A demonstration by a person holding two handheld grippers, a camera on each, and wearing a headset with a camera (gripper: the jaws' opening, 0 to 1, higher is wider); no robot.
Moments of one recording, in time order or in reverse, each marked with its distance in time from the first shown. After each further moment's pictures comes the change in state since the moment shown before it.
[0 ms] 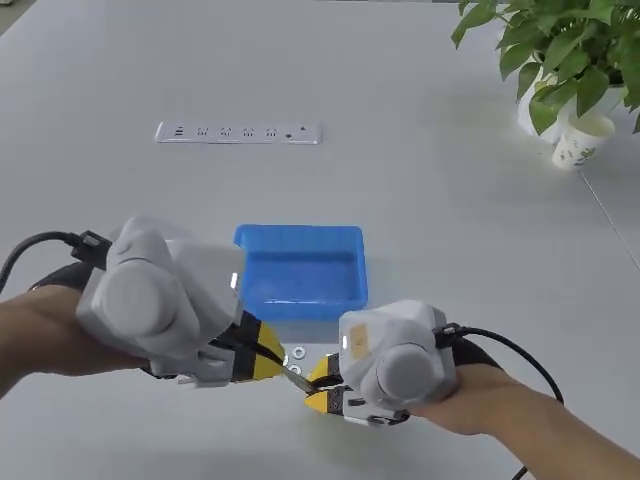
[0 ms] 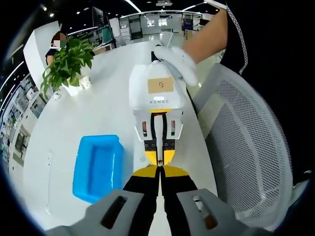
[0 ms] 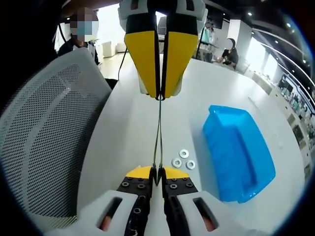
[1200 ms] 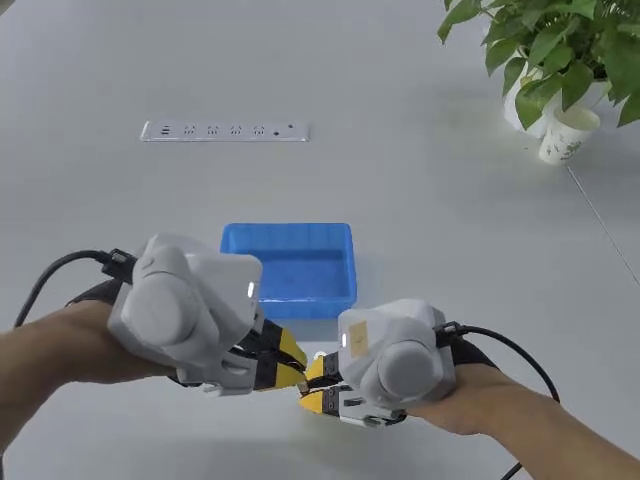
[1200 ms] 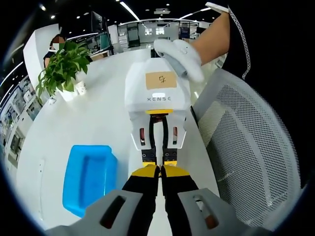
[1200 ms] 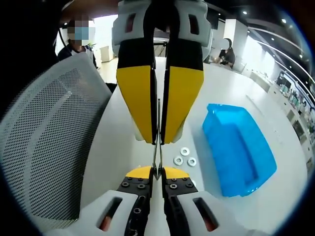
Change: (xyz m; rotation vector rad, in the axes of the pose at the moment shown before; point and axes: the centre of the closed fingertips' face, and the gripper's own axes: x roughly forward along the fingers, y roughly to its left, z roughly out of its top) left arm 0.031 -0.003 0.009 -0.004 -0.083 -0.032; right arm -0.005 0.002 -0.002 0.034 -0.027 -0.003
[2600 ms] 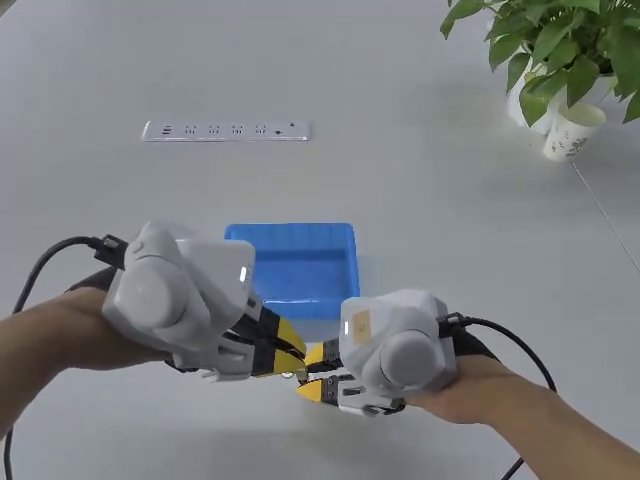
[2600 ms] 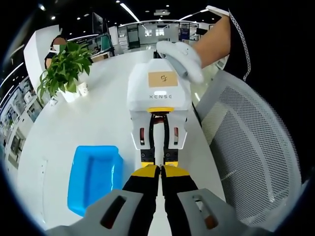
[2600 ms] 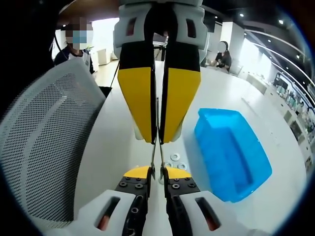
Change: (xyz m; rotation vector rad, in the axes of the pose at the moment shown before) left arm -0.006 0.014 0.000 0.008 -0.005 0.000; right arm 0.000 -0.016 0.007 0.002 -0.032 -0.029
